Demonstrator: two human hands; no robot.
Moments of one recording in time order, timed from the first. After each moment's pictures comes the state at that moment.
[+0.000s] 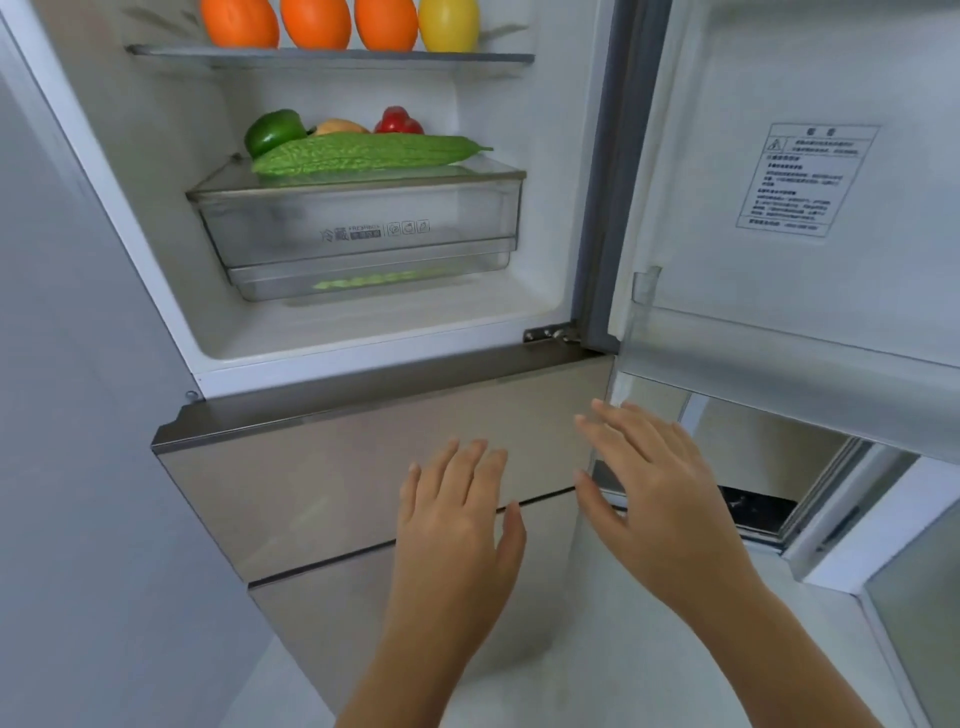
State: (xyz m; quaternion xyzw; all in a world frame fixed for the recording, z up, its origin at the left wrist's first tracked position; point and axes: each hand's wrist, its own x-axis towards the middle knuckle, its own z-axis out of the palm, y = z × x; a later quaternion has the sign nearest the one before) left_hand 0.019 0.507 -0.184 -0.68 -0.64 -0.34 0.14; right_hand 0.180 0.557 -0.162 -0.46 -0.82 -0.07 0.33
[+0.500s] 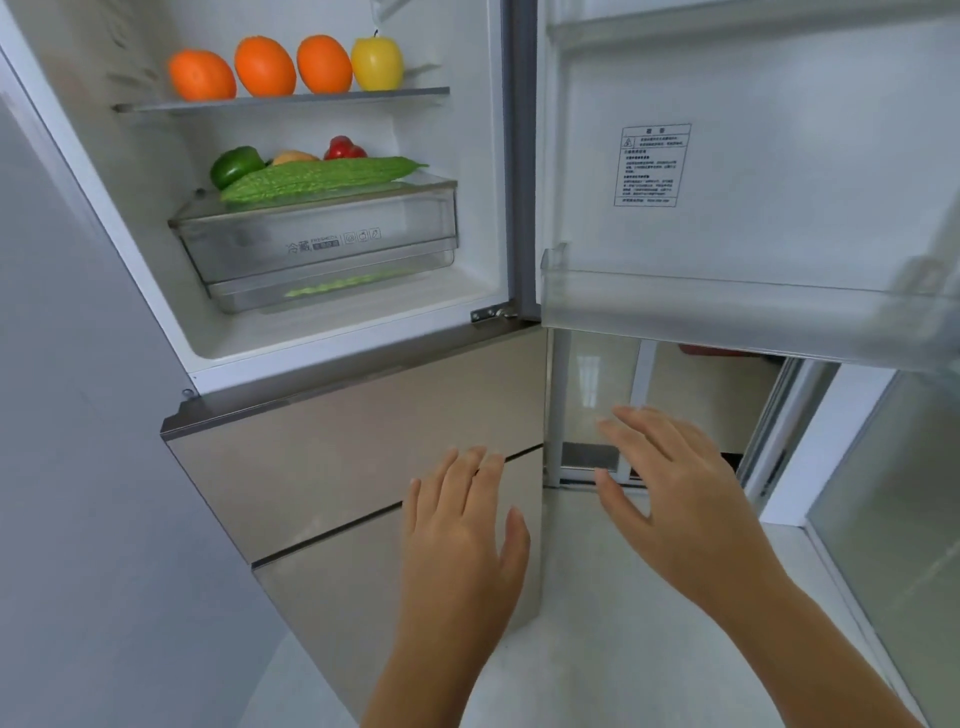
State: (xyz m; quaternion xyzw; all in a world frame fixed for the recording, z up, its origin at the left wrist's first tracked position) left_hand 0.063 0.408 -0.184 -0.70 -0.60 -0.37 0.12; right_hand 0.242 0.442 -0.164 -0.52 -0.78 -0.09 0.34
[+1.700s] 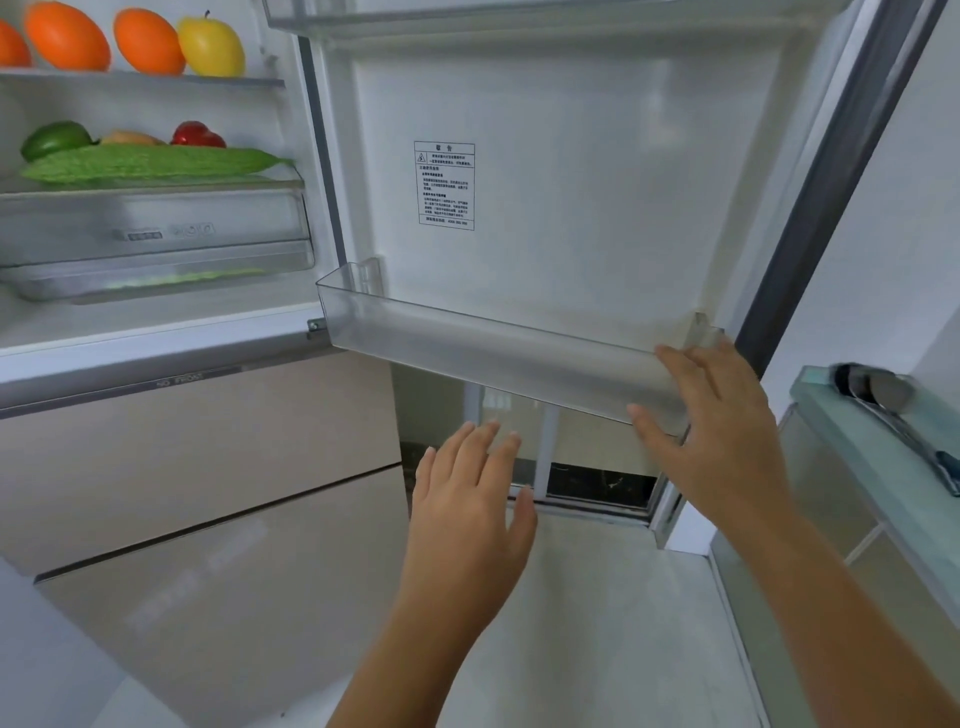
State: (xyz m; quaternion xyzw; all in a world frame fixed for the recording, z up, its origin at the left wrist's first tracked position) left_hand 0.321 0.487 -0.171 -0.72 -0.58 -0.36 0.10; right_hand 0.523 0.550 -0.133 -0.56 -0.73 -0.14 0.37
